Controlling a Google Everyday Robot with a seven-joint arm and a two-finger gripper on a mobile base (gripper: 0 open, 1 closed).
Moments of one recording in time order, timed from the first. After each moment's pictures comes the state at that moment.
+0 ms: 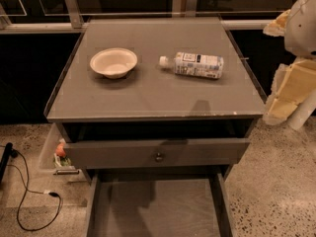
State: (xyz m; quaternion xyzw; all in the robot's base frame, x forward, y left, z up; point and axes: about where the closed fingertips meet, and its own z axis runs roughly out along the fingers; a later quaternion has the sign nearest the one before) arm 0.437 -0.208 1.003 -0.60 0.77 -0.07 0.20
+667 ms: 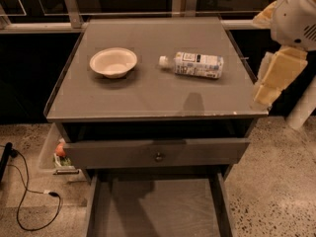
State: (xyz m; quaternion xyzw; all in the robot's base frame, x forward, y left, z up) arm 0.463 -0.197 1.006 -0.61 0.76 -0.05 0.22
